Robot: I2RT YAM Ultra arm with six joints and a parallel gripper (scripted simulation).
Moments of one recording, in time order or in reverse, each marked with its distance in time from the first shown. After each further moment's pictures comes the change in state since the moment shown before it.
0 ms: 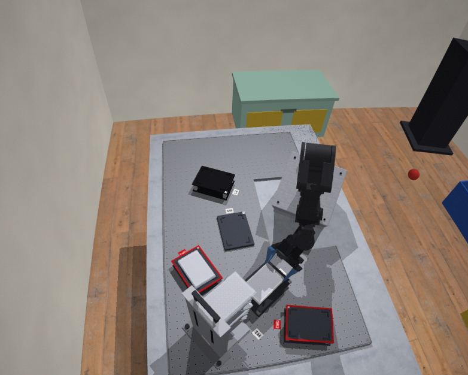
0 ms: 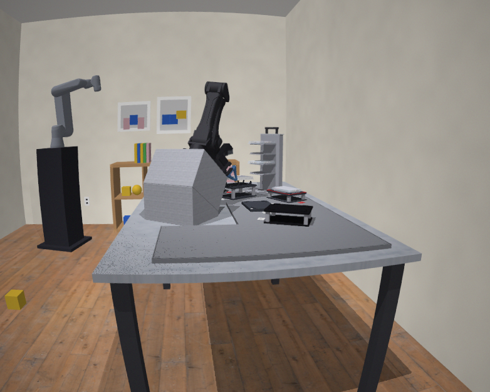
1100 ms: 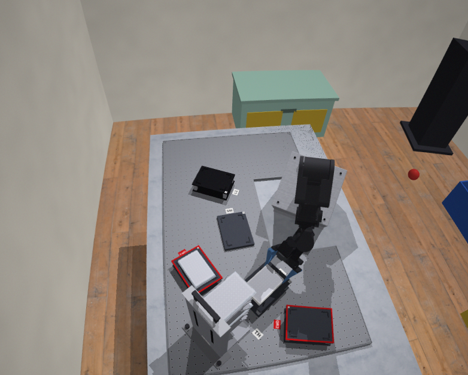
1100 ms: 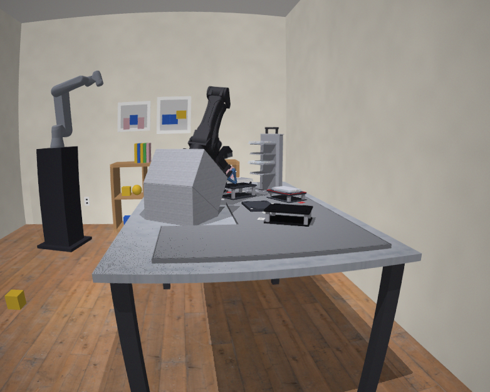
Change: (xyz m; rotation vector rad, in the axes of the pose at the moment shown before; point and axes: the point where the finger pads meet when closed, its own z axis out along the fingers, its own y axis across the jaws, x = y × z) arm 0.010 0.001 0.008 0.000 -0.007 0.003
